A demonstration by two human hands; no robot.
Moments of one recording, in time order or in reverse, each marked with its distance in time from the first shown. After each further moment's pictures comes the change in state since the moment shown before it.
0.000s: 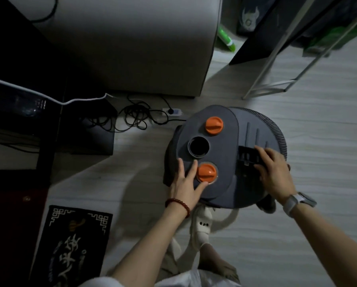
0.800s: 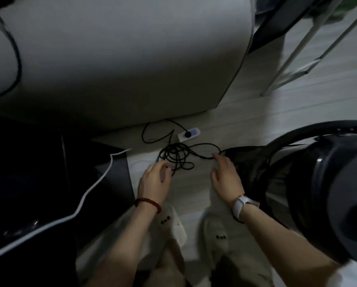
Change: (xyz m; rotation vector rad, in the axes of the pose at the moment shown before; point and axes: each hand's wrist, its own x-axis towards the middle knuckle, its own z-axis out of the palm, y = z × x) left_hand 0.227 -0.124 -0.208 0.066 0.164 0.067; right_hand 0.194 -0.224 0.165 0.411 -0.056 0.269
